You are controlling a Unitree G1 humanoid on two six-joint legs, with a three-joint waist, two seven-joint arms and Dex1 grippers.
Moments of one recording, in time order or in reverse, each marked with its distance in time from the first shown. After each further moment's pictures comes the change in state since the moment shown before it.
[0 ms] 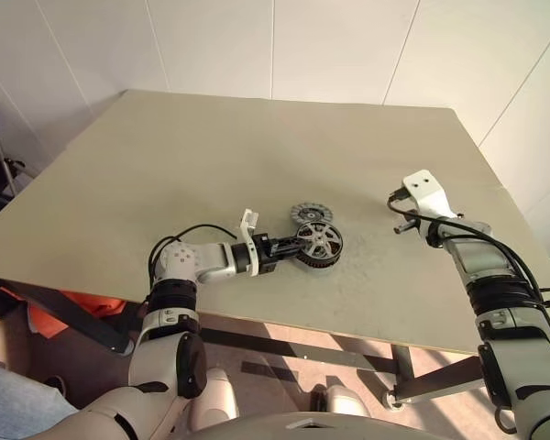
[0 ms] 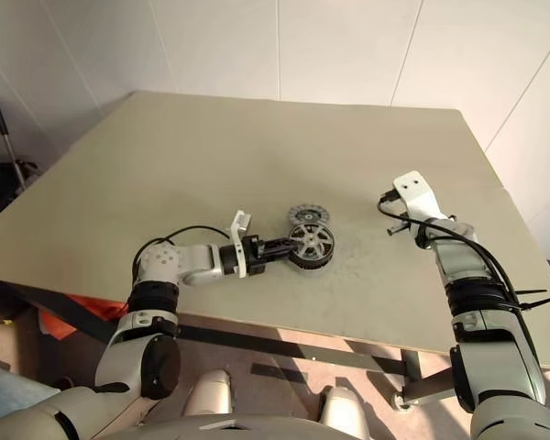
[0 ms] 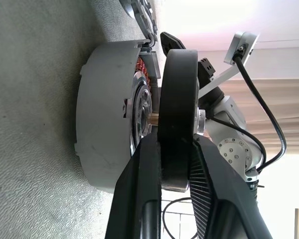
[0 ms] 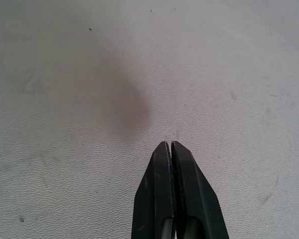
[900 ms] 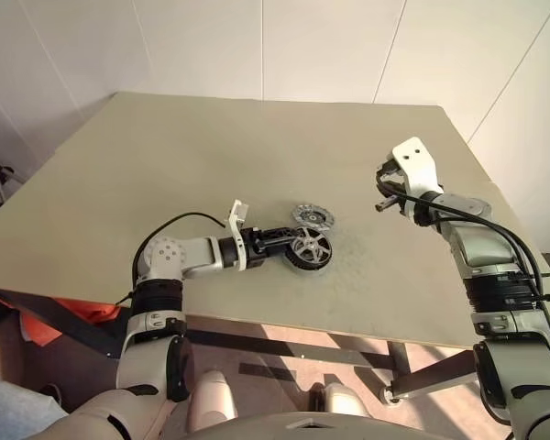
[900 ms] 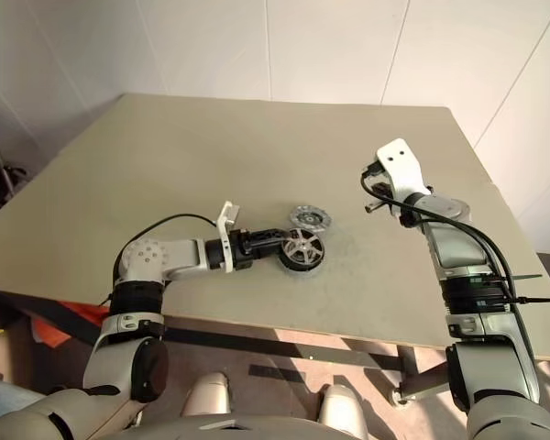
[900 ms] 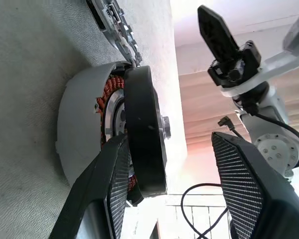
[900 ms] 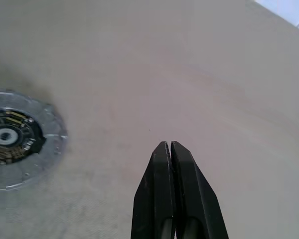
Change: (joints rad) left arm 0.029 0.078 -0.037 -0.161 -0.011 0.020 -0.029; right arm 0.002 0.034 -0.029 -0.411 0.123 0.154 0.126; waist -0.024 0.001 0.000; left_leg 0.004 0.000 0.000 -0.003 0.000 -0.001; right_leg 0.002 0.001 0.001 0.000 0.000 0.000
